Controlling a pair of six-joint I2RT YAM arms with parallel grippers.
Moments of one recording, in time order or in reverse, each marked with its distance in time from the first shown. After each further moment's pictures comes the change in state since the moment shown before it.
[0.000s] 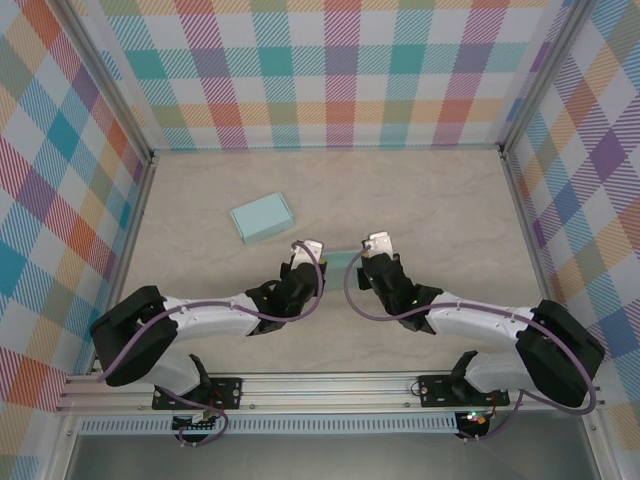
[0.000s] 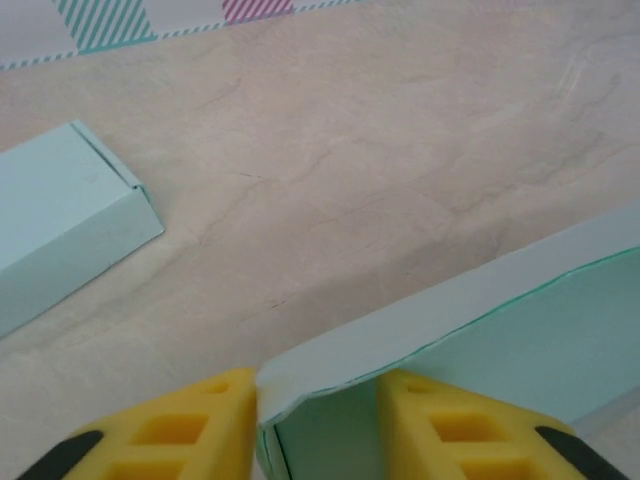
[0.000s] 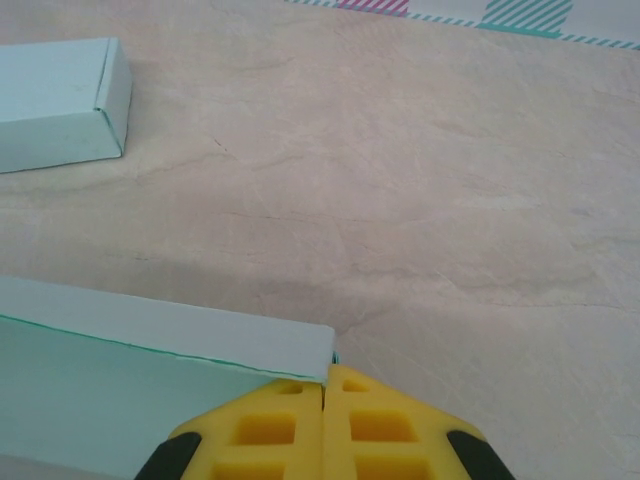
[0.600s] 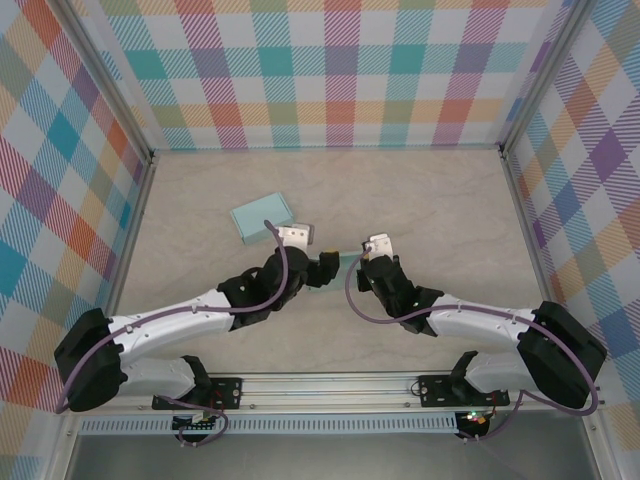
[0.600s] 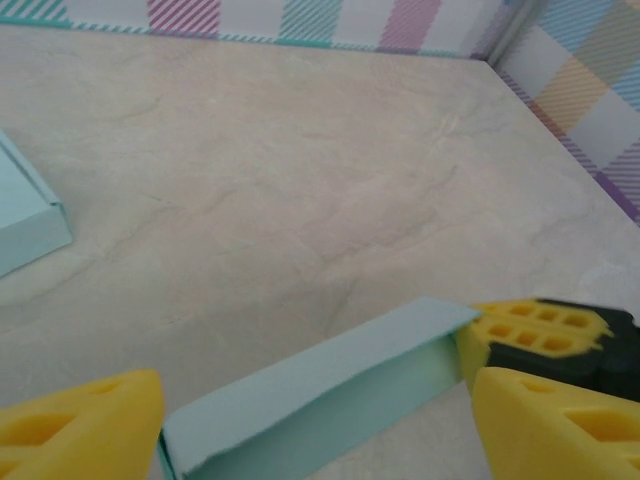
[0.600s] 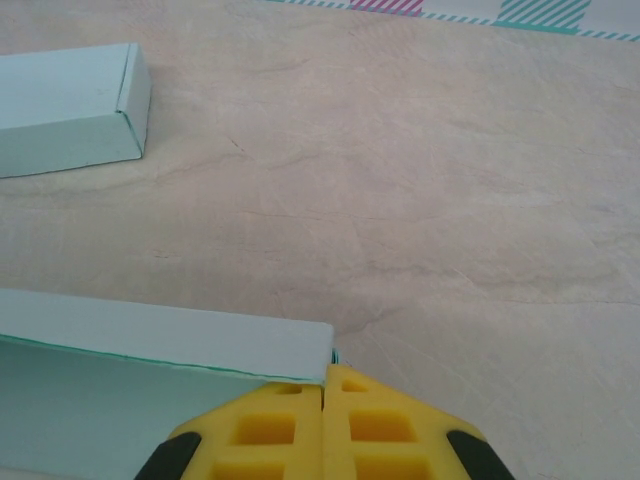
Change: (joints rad) left arm 0.047 -0.216 0.142 -0.295 0.179 -0.227; right arm 0.007 -0.011 -0.014 0.014 -0.018 0.010
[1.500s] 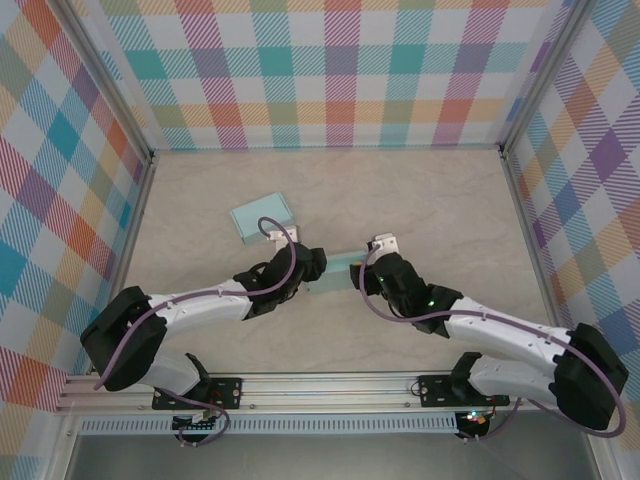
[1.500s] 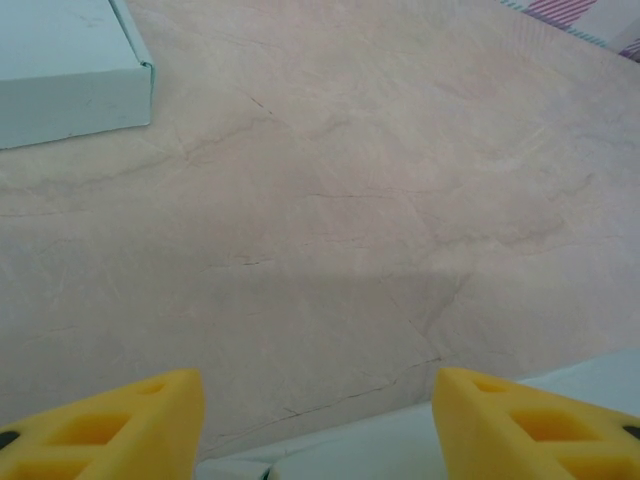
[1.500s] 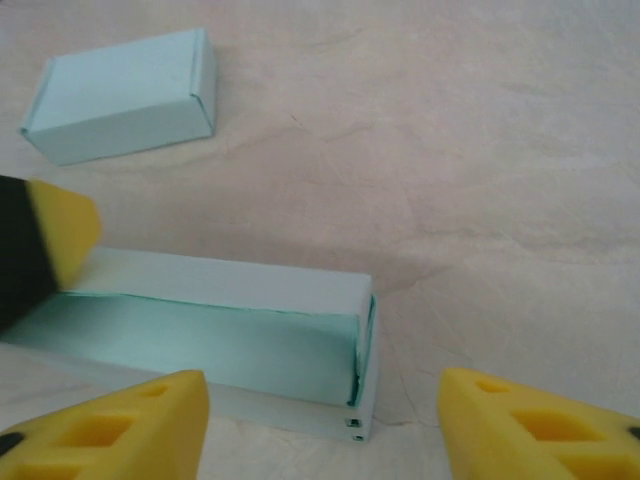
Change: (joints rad) left arm 0.102 0.187 -0.078 0.117 0.039 -0.233; right arm 0.001 -0.183 0.081 -0.293 -0.152 0.099
